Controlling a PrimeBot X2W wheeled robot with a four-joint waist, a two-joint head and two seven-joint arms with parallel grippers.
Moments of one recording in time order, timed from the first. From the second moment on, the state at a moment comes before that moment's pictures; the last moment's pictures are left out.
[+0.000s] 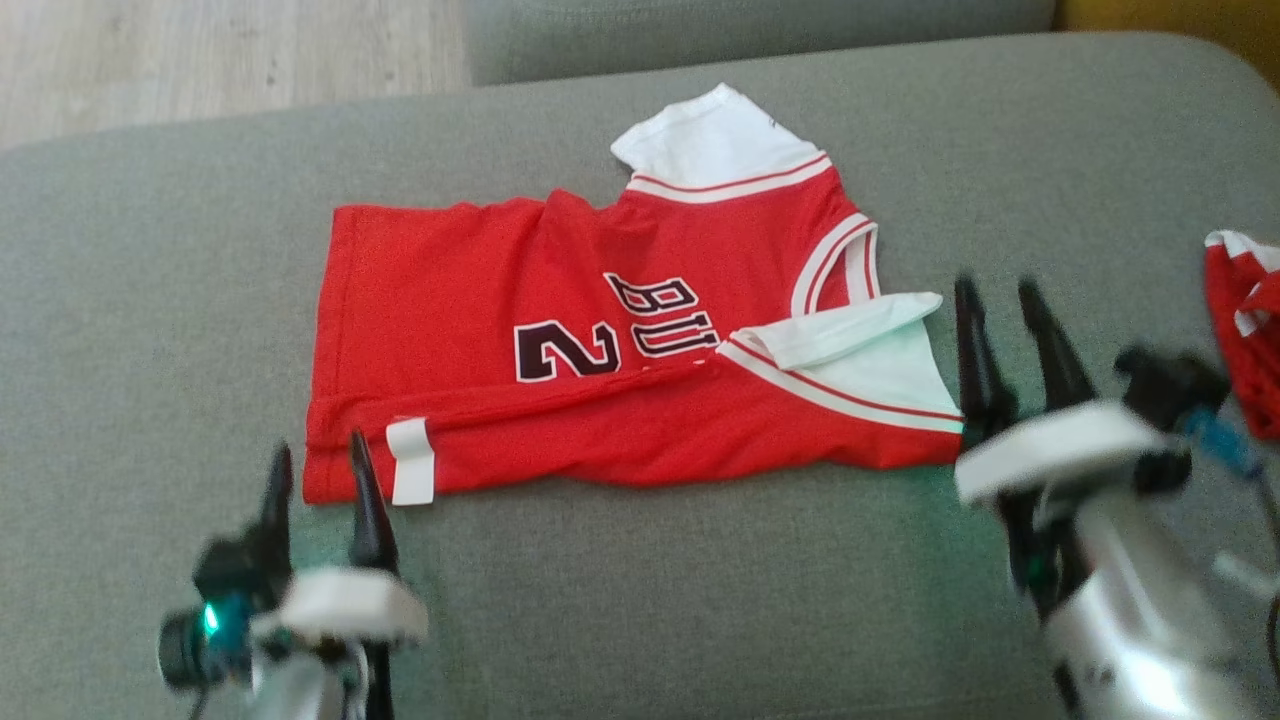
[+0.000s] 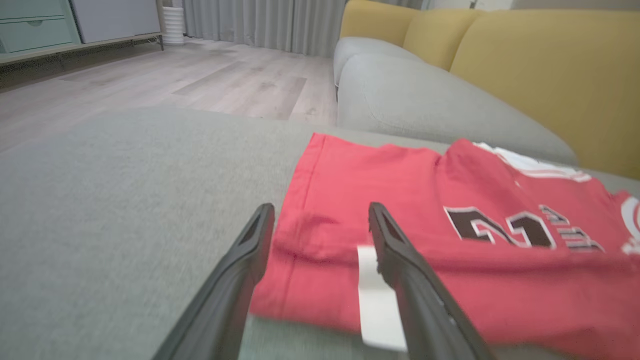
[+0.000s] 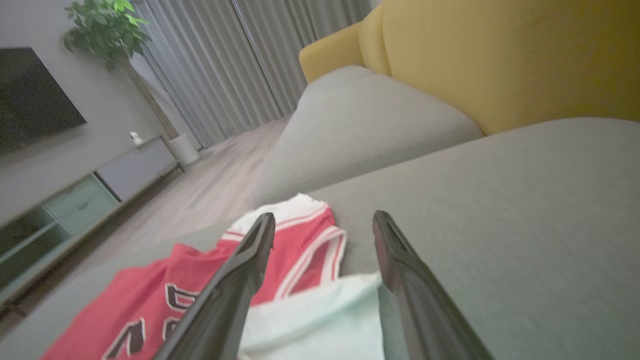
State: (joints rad) left arm -0.18 0.03 -0.07 0.50 -0.28 0.06 -0.26; right arm -0.37 -0.15 0.22 0.56 0.56 0.13 -0.25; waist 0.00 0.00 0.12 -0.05
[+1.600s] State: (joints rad) left arm -0.06 0.04 -0.15 0.43 -0.26 0.05 -0.26; right arm -0.38 -0.06 0.12 0.95 0.26 0.13 -0.27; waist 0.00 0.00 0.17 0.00
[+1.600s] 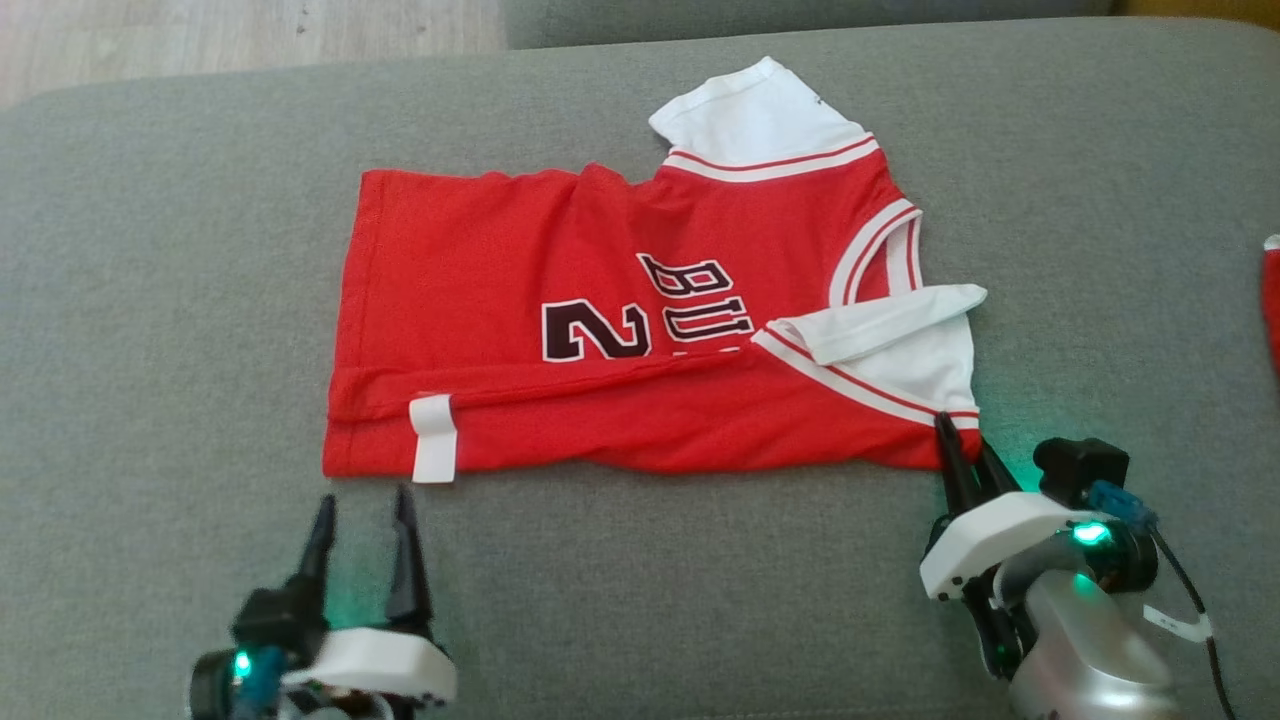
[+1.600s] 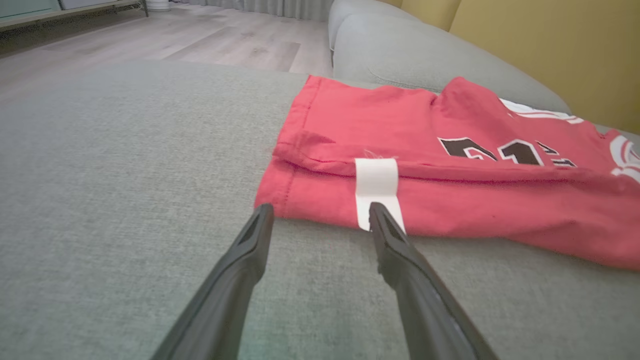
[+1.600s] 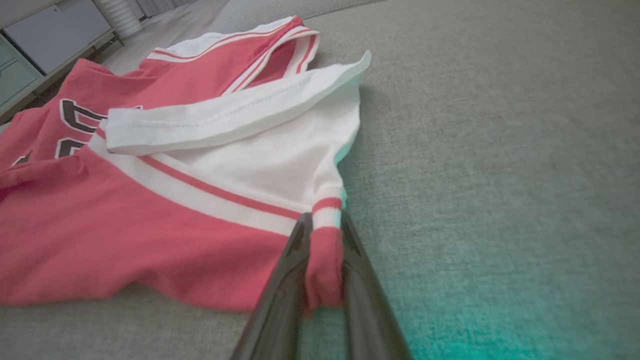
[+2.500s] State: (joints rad) left arm -0.29 0.04 -0.05 0.76 -0.43 -0.10 -0.26; right arm -0.38 -0.07 0.20 0.83 0.37 0.13 -0.26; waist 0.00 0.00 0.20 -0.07
